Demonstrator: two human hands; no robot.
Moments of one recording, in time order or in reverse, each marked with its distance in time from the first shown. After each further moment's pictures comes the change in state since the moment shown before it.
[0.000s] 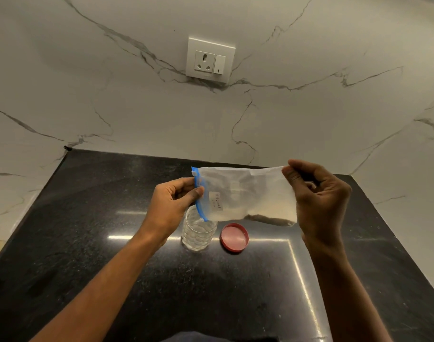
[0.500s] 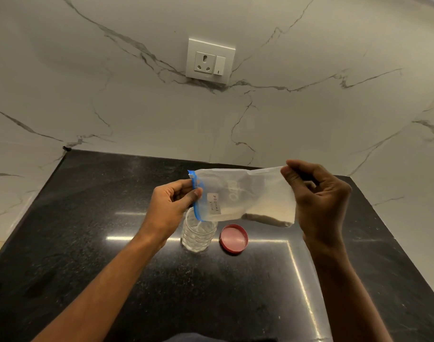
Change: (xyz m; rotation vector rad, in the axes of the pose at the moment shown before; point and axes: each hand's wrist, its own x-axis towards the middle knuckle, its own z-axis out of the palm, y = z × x) left_hand -0.002 0.001 0.000 -0.017 0.012 -0.025; right_hand 0.001 -0.003 0.002 -0.025 -0.018 -0.015
